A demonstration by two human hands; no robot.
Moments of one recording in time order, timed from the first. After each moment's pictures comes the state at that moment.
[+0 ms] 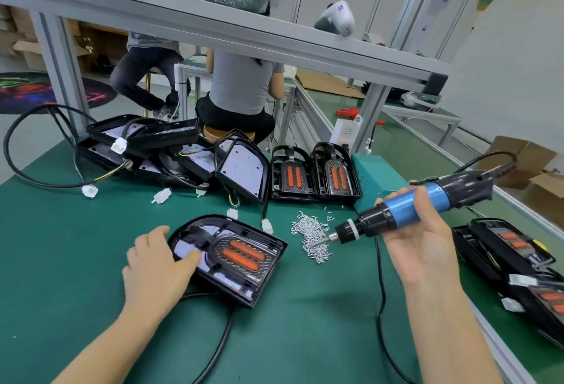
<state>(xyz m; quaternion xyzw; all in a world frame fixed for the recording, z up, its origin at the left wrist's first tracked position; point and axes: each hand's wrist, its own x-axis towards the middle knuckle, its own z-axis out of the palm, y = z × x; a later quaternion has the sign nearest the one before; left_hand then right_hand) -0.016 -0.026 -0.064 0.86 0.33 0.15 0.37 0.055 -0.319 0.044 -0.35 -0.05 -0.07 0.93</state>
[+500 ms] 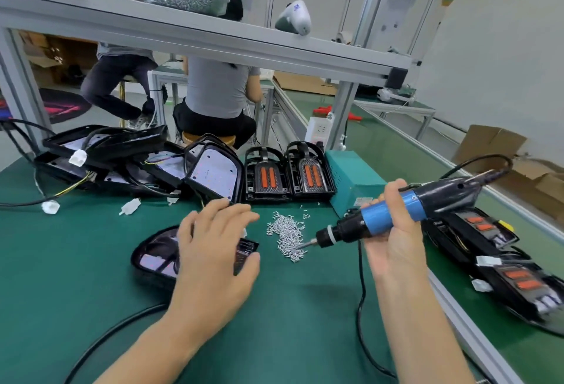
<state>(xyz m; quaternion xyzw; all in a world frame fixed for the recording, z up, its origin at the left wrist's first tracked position) -0.026 -0.118 0.001 0.90 -0.08 0.32 0.29 0.052 -0.329 0.040 -0.36 -0.01 -0.15 0.92</state>
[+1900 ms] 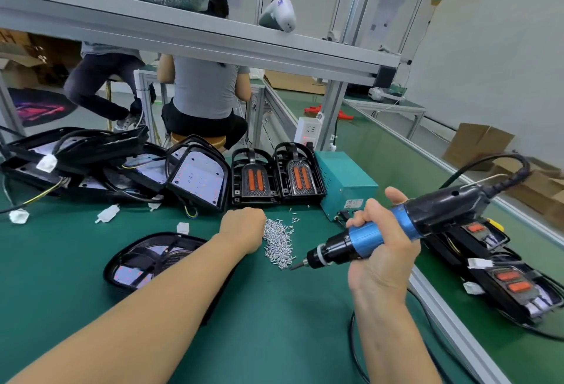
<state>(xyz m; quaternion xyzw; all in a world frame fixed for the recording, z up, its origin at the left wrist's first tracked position) 0.130 -0.156 -0.029 1.00 -0.04 -0.01 0.06 0.040 -0.325 0.036 -0.41 0.00 -0.28 0.87</state>
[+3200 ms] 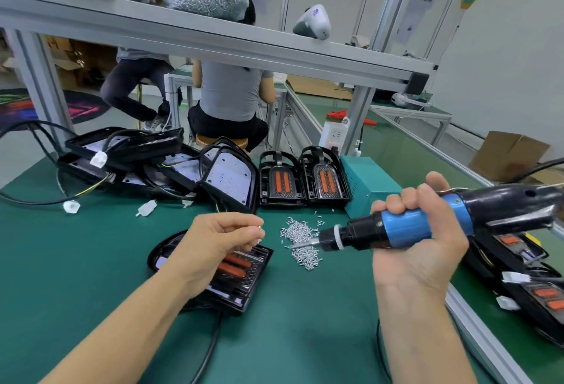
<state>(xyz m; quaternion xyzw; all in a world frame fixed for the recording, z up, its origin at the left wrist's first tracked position) 0.022 -0.094 0.005 0.62 -0.01 0.03 0.78 0.021 -0.306 0.072 -0.31 -0.09 -0.21 0.92</state>
